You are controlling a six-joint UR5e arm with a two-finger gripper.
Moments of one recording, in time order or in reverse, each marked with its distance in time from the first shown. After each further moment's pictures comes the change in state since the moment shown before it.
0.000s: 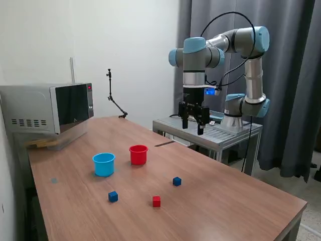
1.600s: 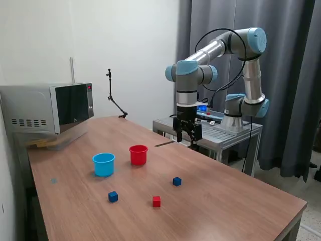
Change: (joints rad) arm -0.042 0.043 0.115 -0.117 -0.010 -0.076
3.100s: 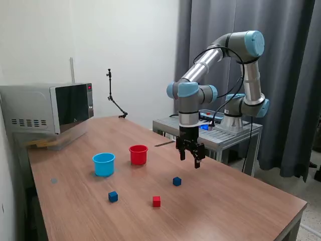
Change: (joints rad) arm 0.004 0.071 0.109 -0.188 0.055 -0.004
